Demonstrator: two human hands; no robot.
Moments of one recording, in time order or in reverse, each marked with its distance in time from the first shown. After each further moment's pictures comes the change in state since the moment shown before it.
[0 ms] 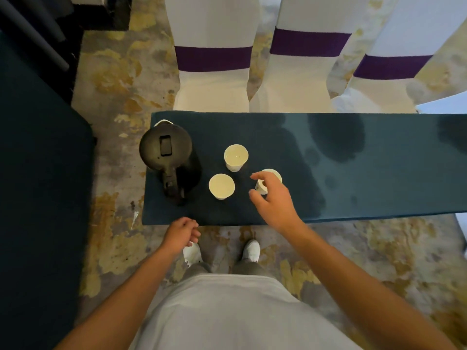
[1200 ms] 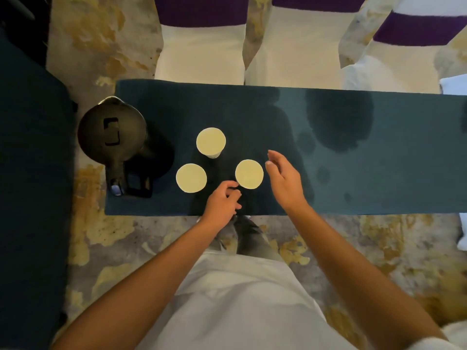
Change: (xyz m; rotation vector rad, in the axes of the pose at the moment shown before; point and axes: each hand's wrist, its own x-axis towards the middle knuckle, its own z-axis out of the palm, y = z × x) left_hand 0.021 0.087 0.169 -0.049 -0.102 0.166; right_hand 0.078 0.106 -0.042 0.134 0.030 0.247
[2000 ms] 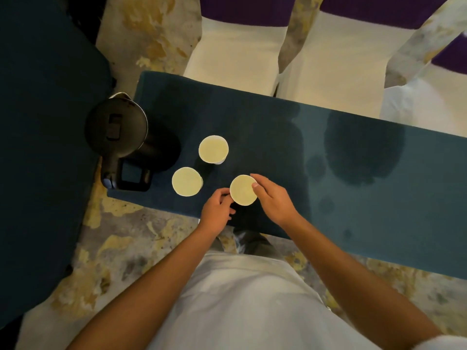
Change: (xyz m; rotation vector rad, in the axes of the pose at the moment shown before) left_hand 0.014 0.012 0.030 -0.133 0.255 -0.145; right_hand 0.048 0.022 -0.010 -0.168 -0.496 -0.123
